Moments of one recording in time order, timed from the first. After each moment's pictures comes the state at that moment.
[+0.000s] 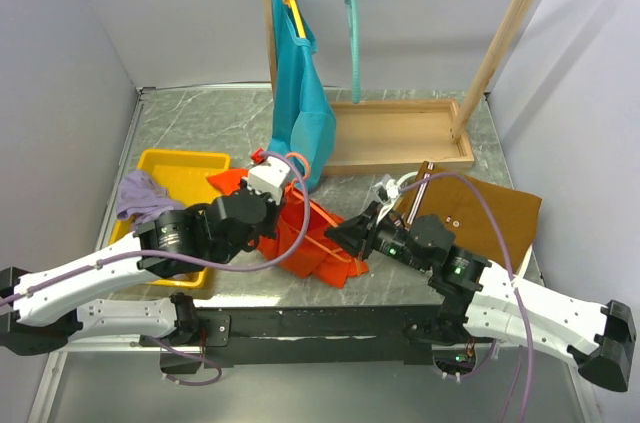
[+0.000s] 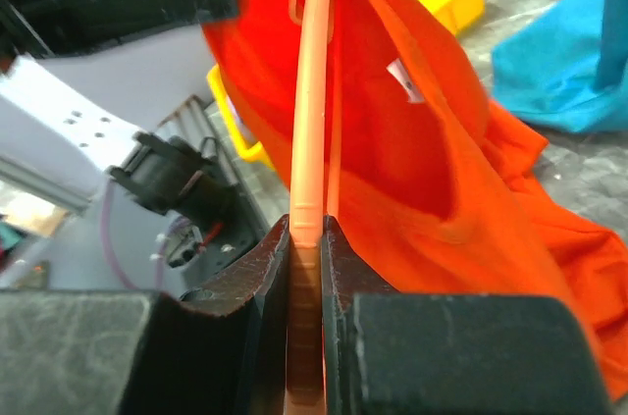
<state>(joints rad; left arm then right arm) -1.23 0.97 1.18 -0.68 -0.58 -0.29 0.99 0.70 0.53 0.13 -0.06 0.50</state>
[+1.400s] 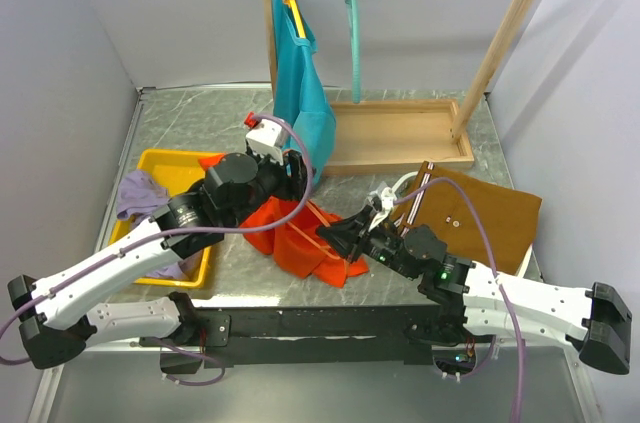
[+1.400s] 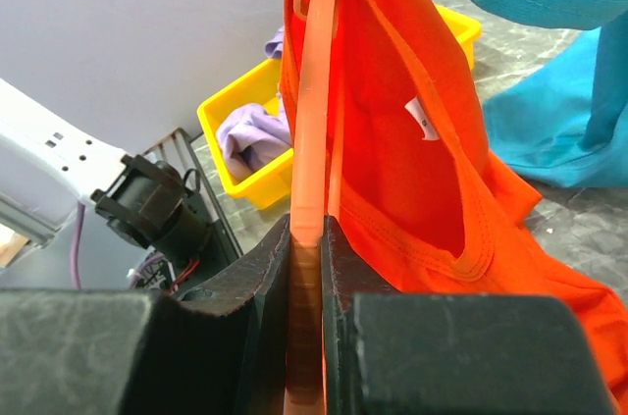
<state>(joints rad) -0.99 1.05 1.14 -0.29 -0.40 -0.30 1.12 0.78 0.42 0.41 0.10 0.41</state>
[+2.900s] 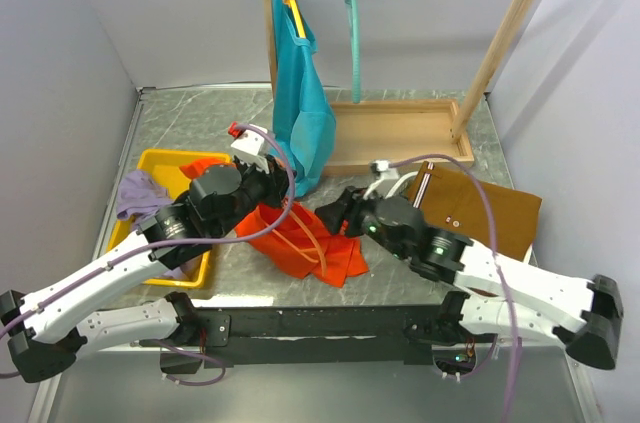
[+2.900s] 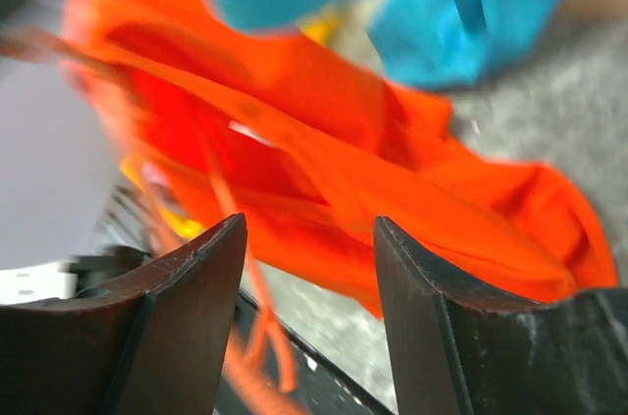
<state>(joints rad) -0.96 0.95 1.03 -0.26 -0.34 -0.34 1.05 0.90 0.72 -0.06 0.32 0.75</state>
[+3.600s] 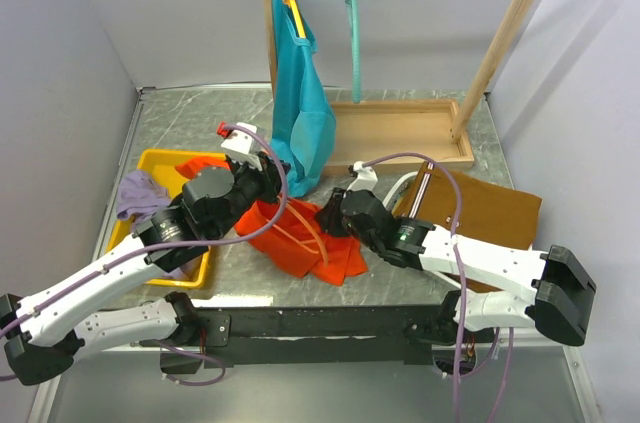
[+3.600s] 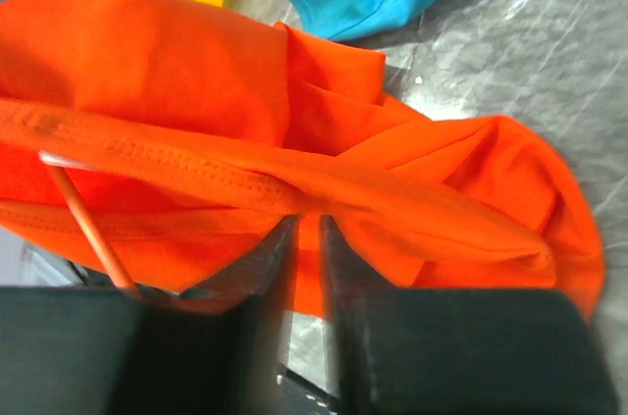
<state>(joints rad) -0.96 0.92 1.02 -0.22 -0.40 -0.33 1.01 1.19 0.77 -0.10 0.33 0.86</state>
